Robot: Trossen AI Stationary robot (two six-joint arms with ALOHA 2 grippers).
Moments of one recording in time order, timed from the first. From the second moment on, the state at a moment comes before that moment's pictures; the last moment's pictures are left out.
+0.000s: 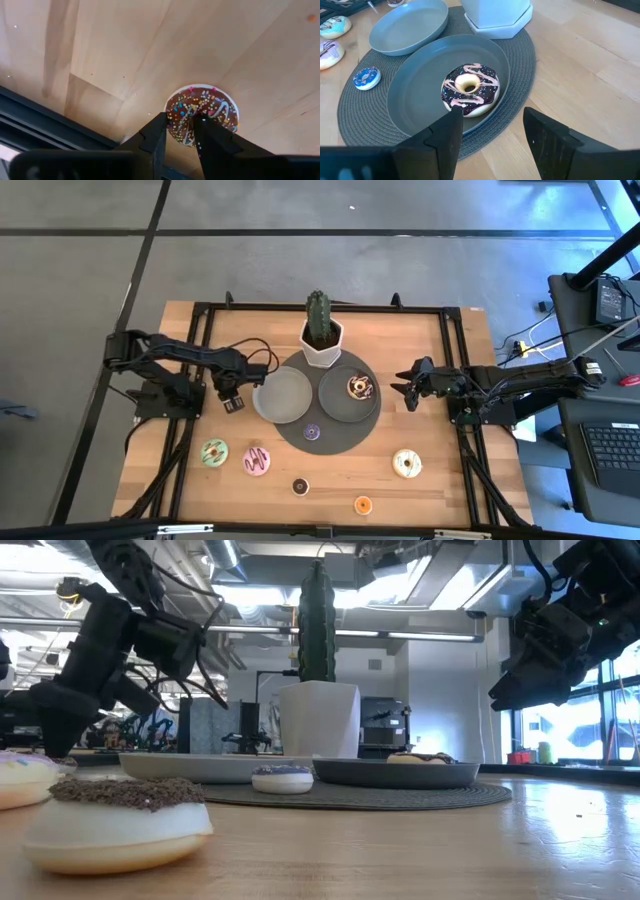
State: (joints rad) left arm 0.19 1.44 0.65 -1.07 -0.09 -0.36; right arm 0.05 0.61 0.25 -0.23 0.35 0.51
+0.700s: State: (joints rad) left arm 0.19 1.42 0.86 -1.24 -0.17 -0.38; right arm 0.05 0.61 0.25 -0.23 0.35 0.51
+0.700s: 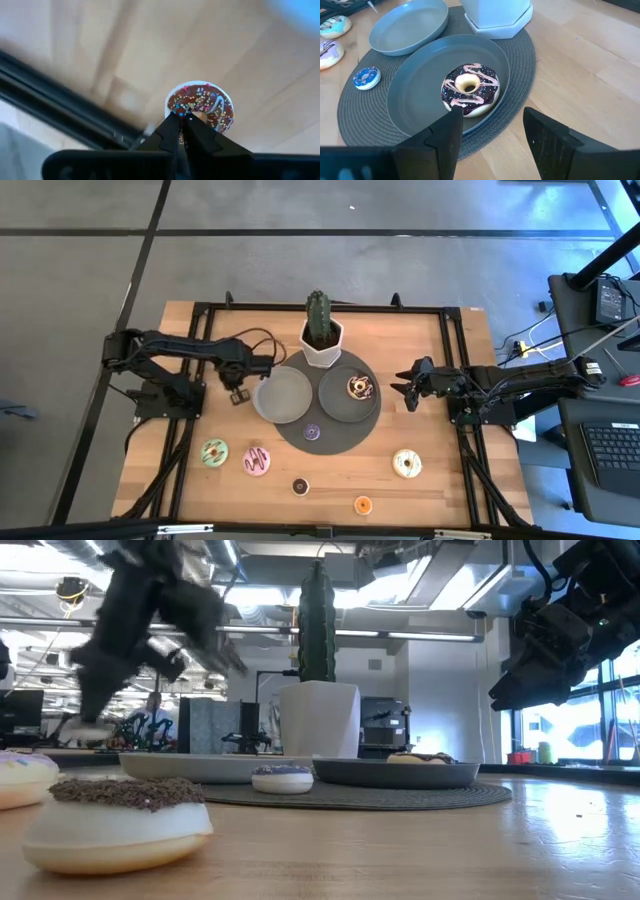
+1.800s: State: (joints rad) left arm 0.15 1.66 0.97 -0.81 -0.22 -0.34; right arm 0.05 0.61 0.25 -0.23 0.35 0.49
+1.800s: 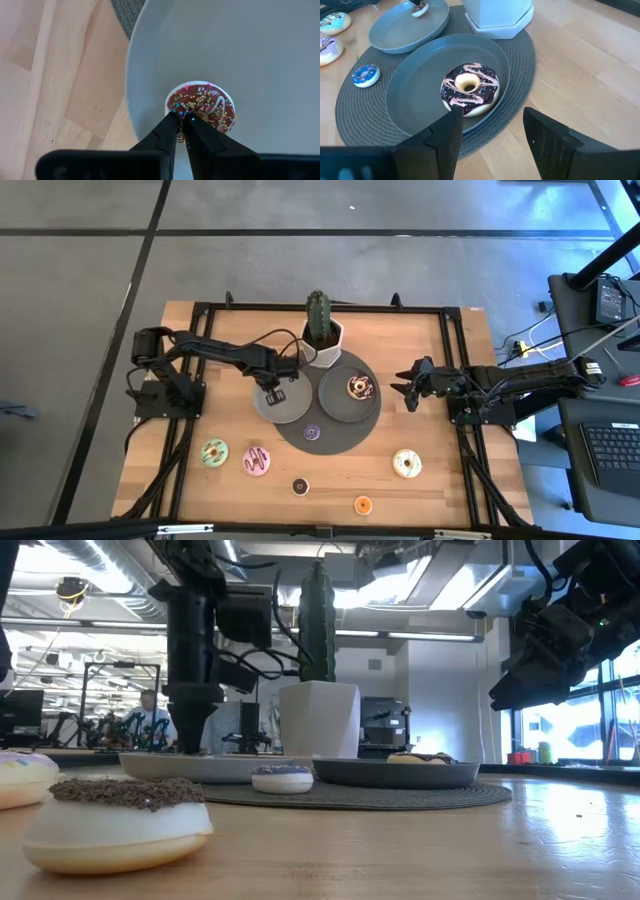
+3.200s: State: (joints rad) left arm -0.40 1.51 1.04 -0.79 -0.02 -0.29; right arm 0.05 0.61 0.25 -0.25 0.35 0.49
